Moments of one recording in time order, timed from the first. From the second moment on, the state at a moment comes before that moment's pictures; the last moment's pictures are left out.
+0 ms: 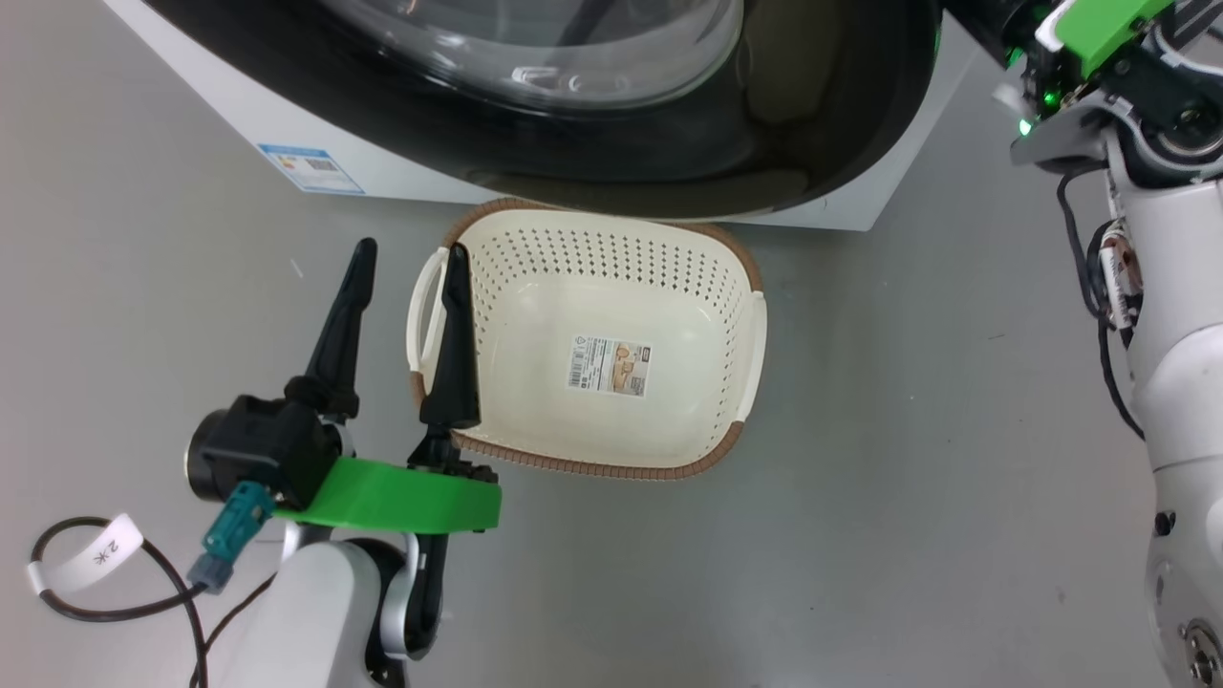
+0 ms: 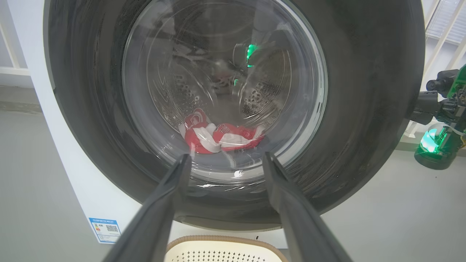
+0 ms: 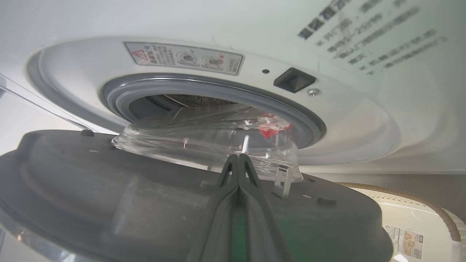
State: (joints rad) left arm -0.43 0.03 -0.25 0.13 -0.33 0.12 -0.25; right arm -1.11 -0.11 -0.04 0.79 1.31 0.12 0.66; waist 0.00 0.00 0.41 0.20
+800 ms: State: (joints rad) left arm -0.39 0.03 -0.24 0.17 -0.32 0.12 -0.25; right arm -0.90 -0.08 0.06 0.66 1.40 0.12 0.71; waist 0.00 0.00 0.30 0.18
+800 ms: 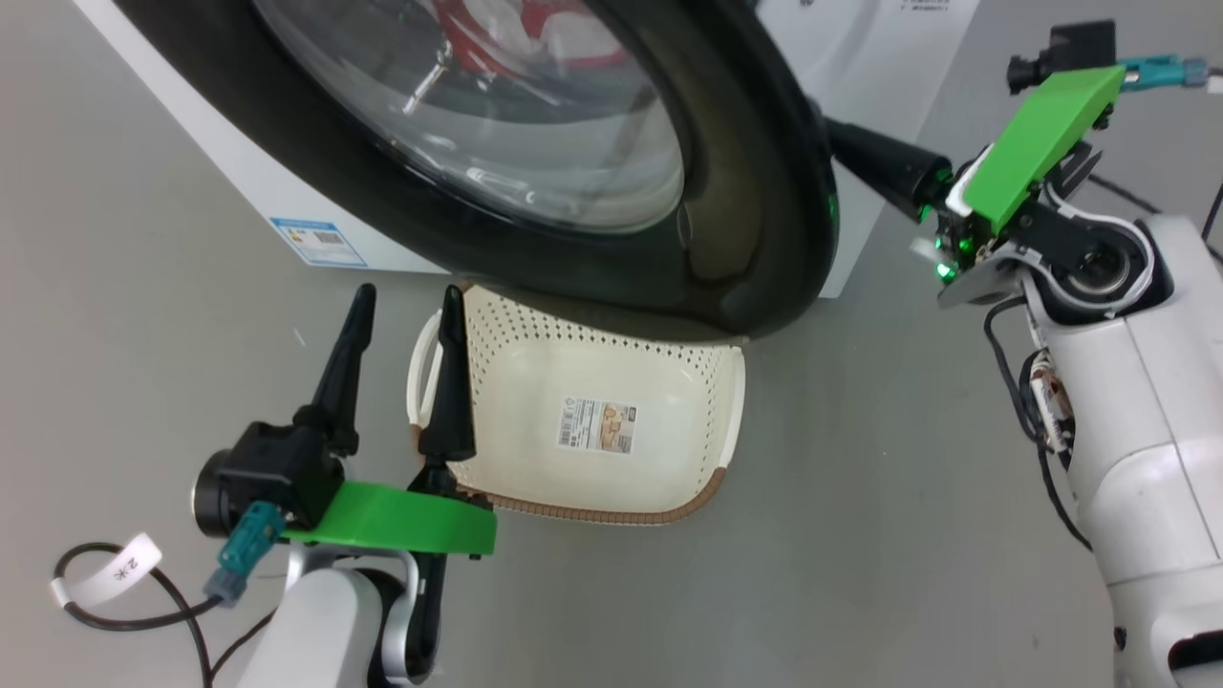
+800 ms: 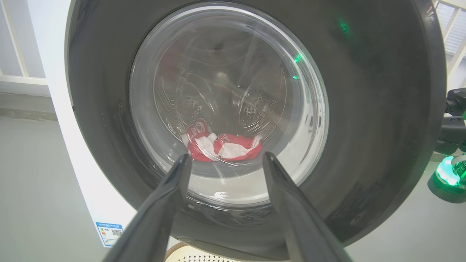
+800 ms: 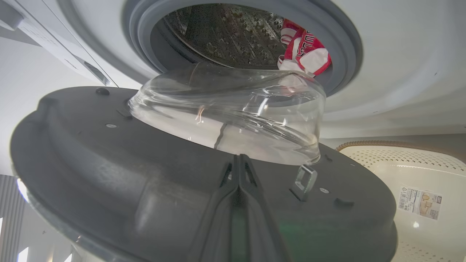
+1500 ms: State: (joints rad) left arm -0.32 0.03 -0.25 0.19 -0.32 0.15 -0.25; right arm -0.67 -0.07 0.12 0.50 1.50 0.12 0.76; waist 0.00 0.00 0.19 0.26
